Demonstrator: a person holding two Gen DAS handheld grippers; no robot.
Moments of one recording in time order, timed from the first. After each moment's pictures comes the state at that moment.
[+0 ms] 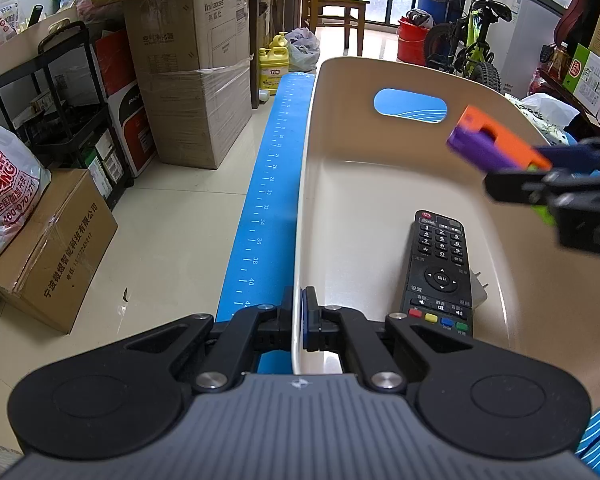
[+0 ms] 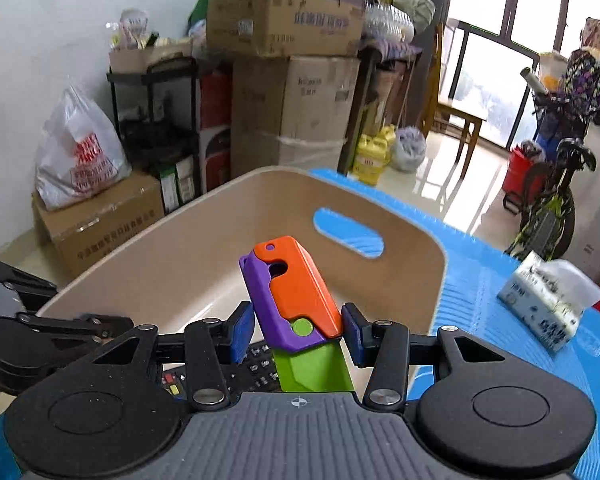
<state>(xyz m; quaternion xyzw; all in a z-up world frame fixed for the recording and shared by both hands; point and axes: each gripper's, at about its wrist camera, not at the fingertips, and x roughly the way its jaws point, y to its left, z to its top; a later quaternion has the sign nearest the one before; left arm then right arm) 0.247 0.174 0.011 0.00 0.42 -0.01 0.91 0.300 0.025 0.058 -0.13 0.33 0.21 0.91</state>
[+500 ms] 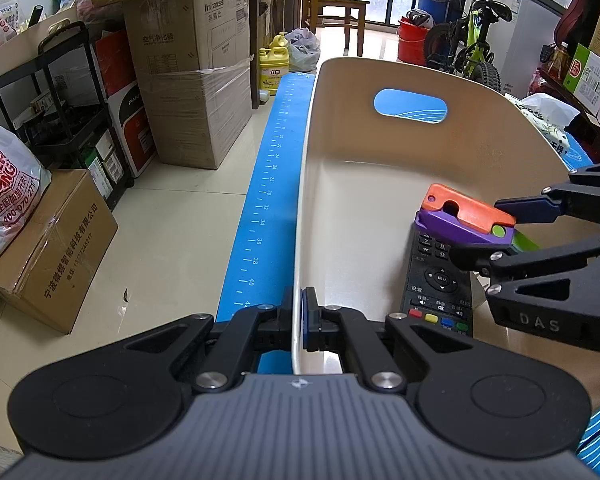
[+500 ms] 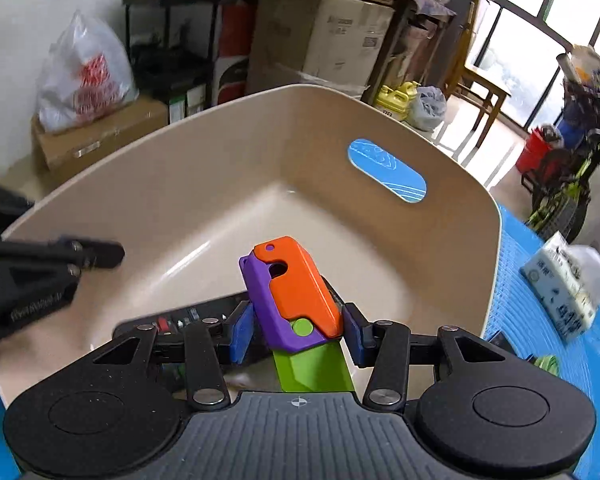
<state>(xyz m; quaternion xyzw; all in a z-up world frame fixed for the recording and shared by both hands) 0.248 0.173 0.012 0.00 0.42 -0.01 0.91 0.306 0.056 0.022 -0.21 0.40 0.21 0.87</state>
